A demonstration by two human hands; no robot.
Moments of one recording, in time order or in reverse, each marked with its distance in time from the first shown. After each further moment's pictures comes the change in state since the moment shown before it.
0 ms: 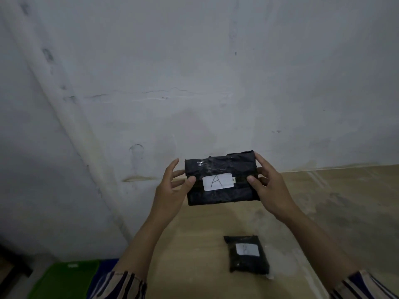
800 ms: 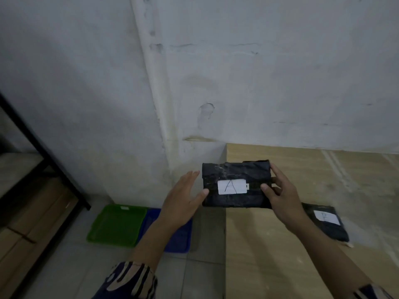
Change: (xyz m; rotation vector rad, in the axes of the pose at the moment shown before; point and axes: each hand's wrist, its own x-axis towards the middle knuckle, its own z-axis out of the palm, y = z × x) left_hand -0.088 -0.103 -0.203 0.548 -0.179 -0.125; right_hand -0.087 -0.010 0.209 -0.031 -0.097 0.217
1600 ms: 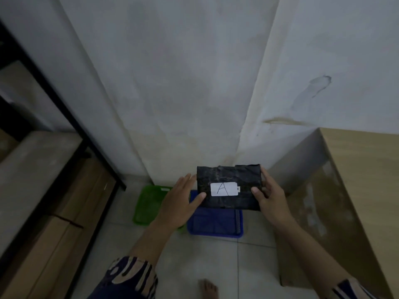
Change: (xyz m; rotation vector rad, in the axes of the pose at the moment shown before) left_hand 0.031 -0.316 -0.191 0.105 -0.177 -0.147; right_hand 0.045 -0.013 0.378 -0.030 -0.072 0.118
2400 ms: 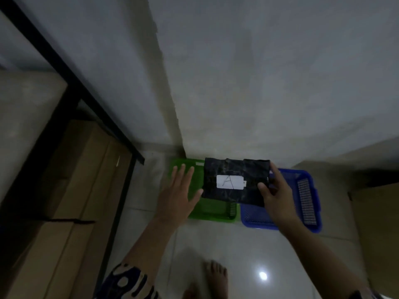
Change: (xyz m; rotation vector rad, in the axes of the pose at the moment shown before) left_hand 0.141 -0.403 0.055 0.239 -0.106 -0.115; right_hand 0.137 0.206 0.342 -0.071 0.041 0.294
